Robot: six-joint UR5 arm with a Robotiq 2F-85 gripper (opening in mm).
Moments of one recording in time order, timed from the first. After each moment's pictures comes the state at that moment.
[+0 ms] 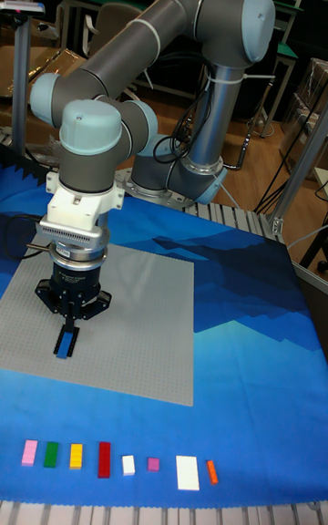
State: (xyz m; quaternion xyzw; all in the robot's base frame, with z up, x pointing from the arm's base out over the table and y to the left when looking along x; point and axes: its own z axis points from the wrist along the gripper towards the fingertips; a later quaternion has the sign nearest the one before) arm 0.576 -0.118 0.021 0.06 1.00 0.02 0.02
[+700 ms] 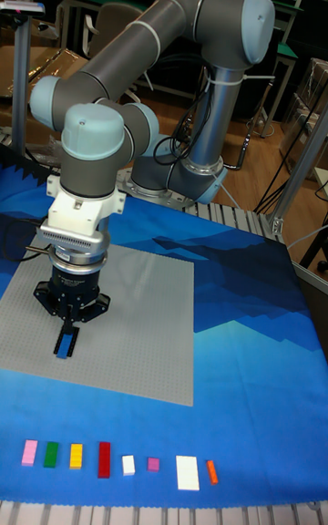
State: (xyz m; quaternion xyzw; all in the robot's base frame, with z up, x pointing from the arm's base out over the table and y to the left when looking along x) arm 0.582 -0.120 0.021 0.06 1.00 0.01 0.01
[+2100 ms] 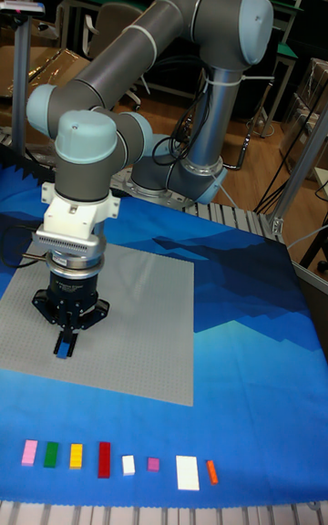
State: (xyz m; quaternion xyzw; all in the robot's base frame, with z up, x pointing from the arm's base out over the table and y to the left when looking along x) arm 0.594 -0.122 0.011 0.04 1.00 0.02 0.04
